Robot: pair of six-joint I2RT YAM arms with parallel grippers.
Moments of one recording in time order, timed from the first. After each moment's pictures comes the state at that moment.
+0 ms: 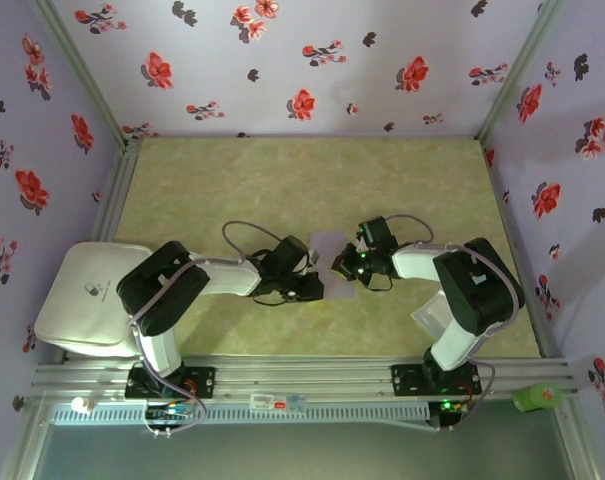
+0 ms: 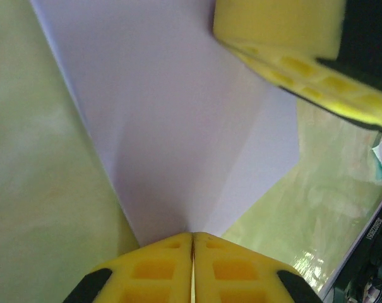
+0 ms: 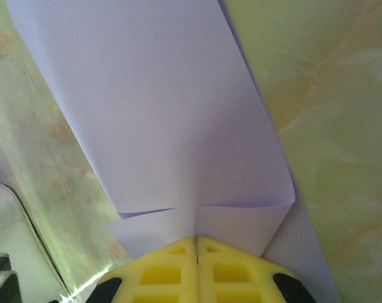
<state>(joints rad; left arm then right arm) -0.90 1.80 0.84 0.03 0.42 -0.83 0.46 1.68 0.69 -0.01 -0.50 1.00</state>
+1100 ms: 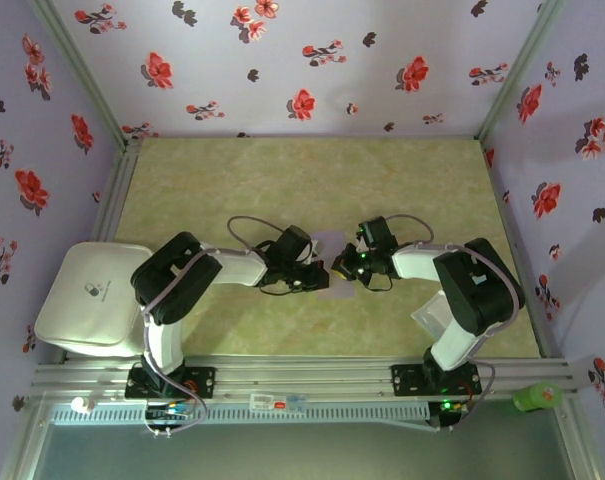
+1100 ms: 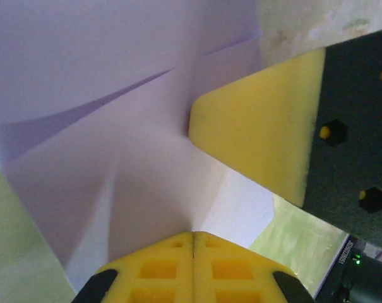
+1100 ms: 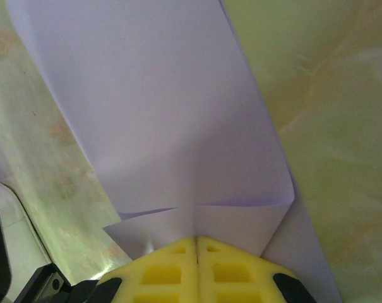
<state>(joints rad) -0.86 1.91 0.94 0.09 0.47 -0.85 0.46 1.67 0.69 -0.01 -0.50 1.00</state>
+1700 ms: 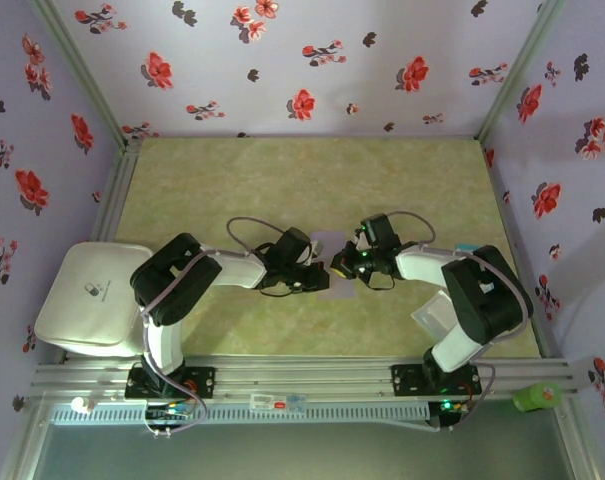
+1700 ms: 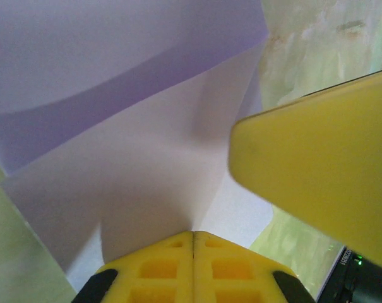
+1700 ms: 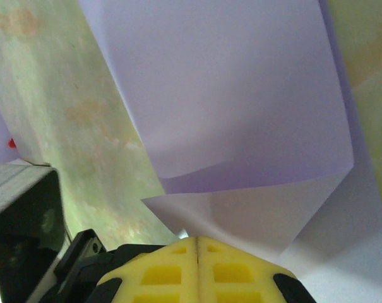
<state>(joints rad) -0.87 1.91 0.91 0.14 0.46 -0.85 0.47 1.62 0.69 -0.03 -0.56 0.97</state>
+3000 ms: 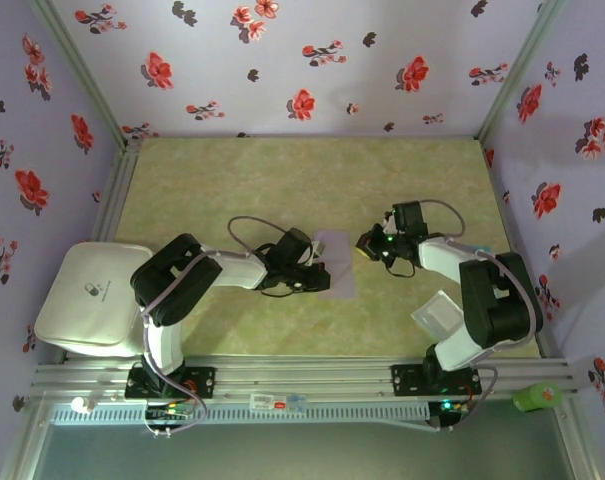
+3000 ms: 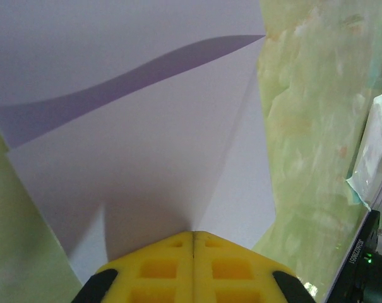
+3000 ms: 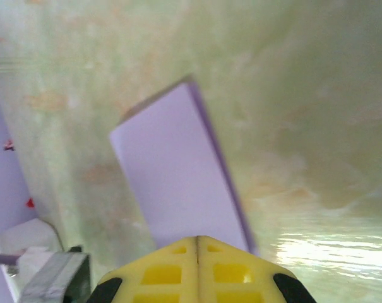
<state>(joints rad) -0.87 1.91 0.91 0.14 0.45 -0.82 0.25 1.55 0.72 -0.08 -0.55 0.87</state>
